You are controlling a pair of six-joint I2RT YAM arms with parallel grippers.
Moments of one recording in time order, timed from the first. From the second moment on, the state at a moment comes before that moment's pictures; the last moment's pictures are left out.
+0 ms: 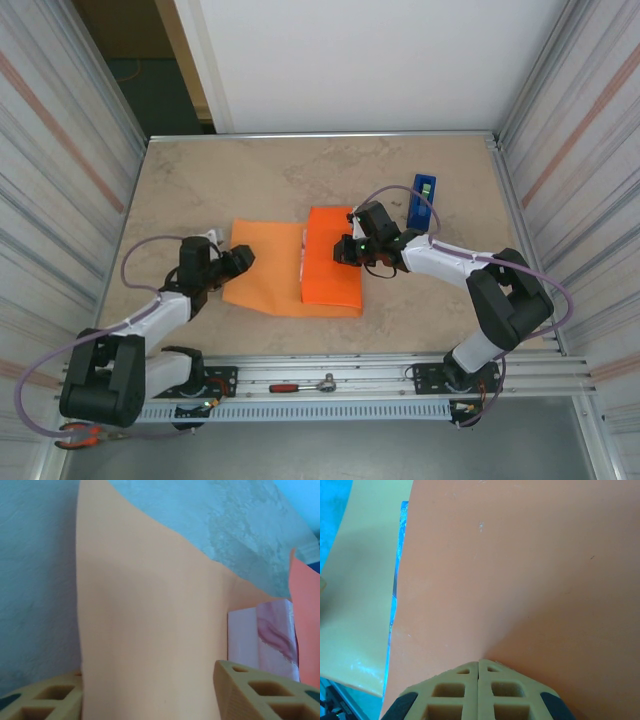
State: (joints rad) left arm -0.16 1.13 0.33 0.15 0.29 -0.65; right arm 0.63 1.58 0.89 -0.18 -0.31 0.69
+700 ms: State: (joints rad) left arm -0.13 0.97 0.29 -0.01 0.31 -0.66; right arm 0.63 1.58 0.89 -0.18 -0.31 0.69
